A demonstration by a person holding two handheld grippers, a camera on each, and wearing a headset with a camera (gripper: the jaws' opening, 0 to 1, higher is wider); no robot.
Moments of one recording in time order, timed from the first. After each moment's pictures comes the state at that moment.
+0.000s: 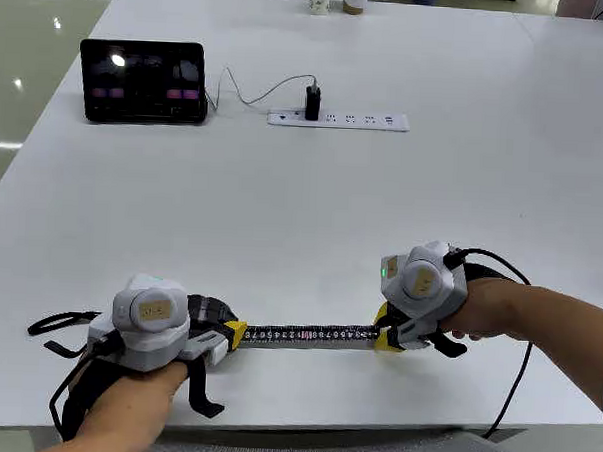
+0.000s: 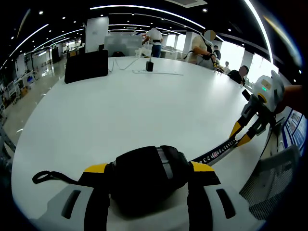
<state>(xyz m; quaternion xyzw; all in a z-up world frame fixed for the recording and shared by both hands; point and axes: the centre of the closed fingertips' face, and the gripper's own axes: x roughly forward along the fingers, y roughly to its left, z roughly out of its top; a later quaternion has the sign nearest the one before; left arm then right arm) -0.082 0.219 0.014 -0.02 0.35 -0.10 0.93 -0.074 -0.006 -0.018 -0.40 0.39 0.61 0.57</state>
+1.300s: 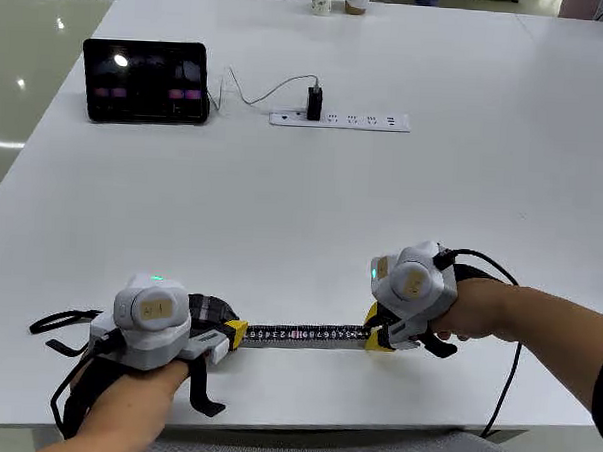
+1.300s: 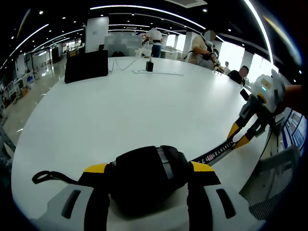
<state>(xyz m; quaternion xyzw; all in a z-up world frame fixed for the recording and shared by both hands) -0.082 0.218 0.015 -0.02 0.35 -0.10 0.93 -0.076 0.009 -0.017 -0.40 0.38 0.61 0.57</state>
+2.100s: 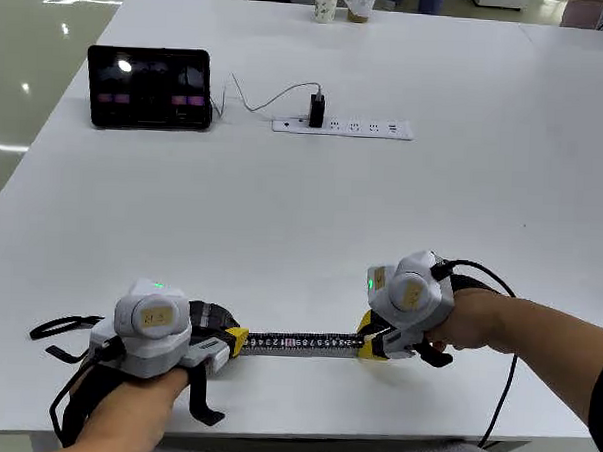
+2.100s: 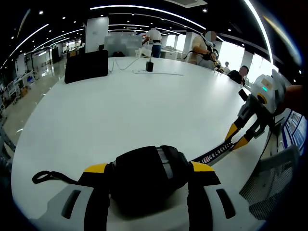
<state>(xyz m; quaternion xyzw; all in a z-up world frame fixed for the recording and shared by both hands) -0.082 0.219 0.015 -0.02 0.35 -0.10 0.93 -0.078 0.020 -0.017 -0.39 0.36 0.63 0.57</state>
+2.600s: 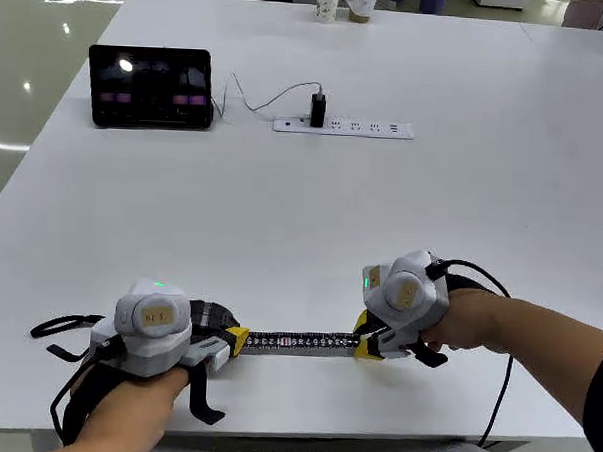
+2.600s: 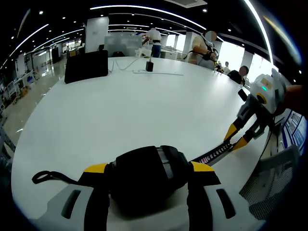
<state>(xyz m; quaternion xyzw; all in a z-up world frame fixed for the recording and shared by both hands) -0.082 0.218 0.015 -0.02 0.35 -0.10 0.93 -0.079 0.025 -0.017 -0.39 0.36 0.63 0.57</state>
